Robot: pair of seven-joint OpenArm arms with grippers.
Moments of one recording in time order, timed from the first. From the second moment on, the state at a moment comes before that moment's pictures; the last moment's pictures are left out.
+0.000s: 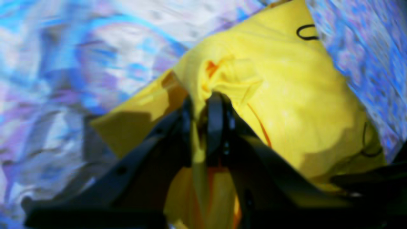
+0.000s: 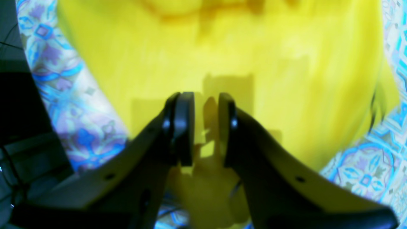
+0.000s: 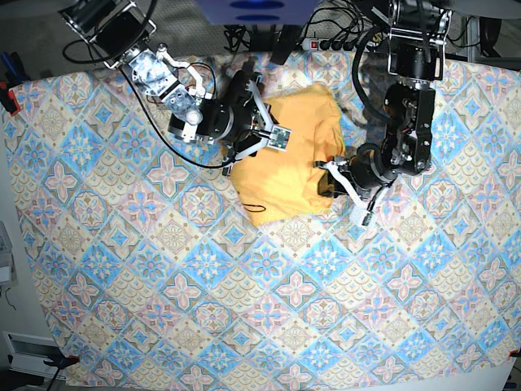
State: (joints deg) left arm -1.6 -12.3 1.2 76.4 -32.8 -23.6 44.8; right arm -0.7 15.0 -39.1 95.5 2.2 32.7 -45.7
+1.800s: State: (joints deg) left arm 9.5 -18.1 -6.0 80.1 -24.7 -24.3 43.7; right arm 3.1 6.6 -23.8 70.9 4.8 29.3 -36.3
